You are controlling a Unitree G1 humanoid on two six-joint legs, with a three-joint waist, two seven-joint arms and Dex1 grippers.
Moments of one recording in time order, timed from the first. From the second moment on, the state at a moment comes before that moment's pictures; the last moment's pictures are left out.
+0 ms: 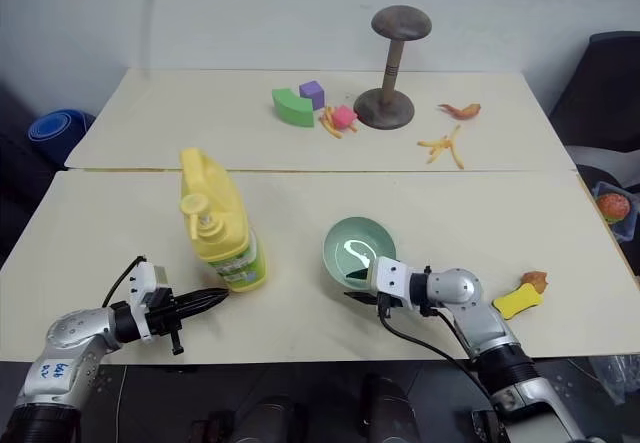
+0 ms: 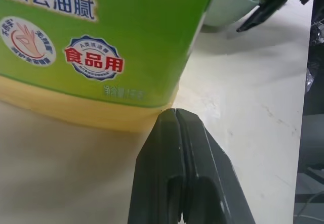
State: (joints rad) left arm 0.00 0.63 0.15 0.13 -0.42 0.05 -1.08; right arm -0.35 -0.50 0.27 0.28 0.03 -0.23 1.05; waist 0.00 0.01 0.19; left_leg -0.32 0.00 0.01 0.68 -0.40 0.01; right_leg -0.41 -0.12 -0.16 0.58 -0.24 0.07
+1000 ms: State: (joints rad) left arm -0.07 0.53 0.10 0.13 -0.41 0.03 -1.02; right arm -0.37 -0.78 0.27 -0.16 0.03 0.17 1.22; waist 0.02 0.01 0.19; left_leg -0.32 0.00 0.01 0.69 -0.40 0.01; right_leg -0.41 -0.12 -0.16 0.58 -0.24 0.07
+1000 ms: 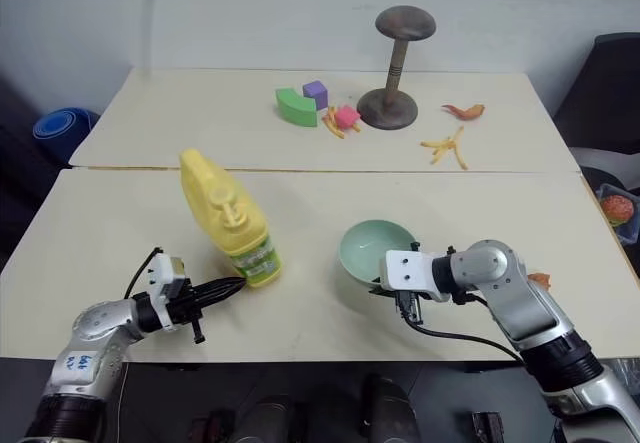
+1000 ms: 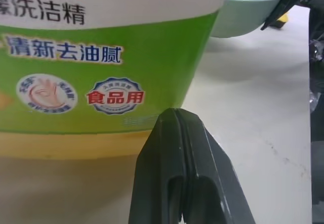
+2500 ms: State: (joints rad) left arm -0.59 0.64 0.11 -0.22 -0.72 0.51 -0.88; right arm -0.86 -0.74 0.39 -0.51 0.26 0.69 1.31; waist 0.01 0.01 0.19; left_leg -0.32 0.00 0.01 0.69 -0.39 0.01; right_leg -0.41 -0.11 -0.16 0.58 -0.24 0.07
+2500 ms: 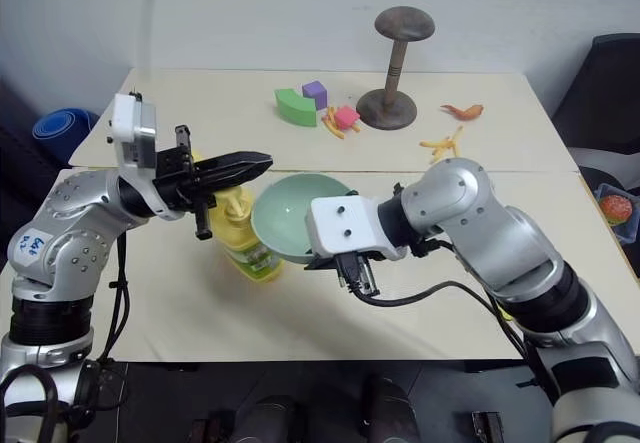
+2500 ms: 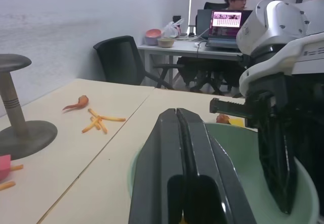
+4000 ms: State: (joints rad) left arm -0.47 0.56 0.29 -0.18 -0.82 0.46 -0.80; right arm -0.67 -0.88 0.32 -0.49 0.39 0.67 1.26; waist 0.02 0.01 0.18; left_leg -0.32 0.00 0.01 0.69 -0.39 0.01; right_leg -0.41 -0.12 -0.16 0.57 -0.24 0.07
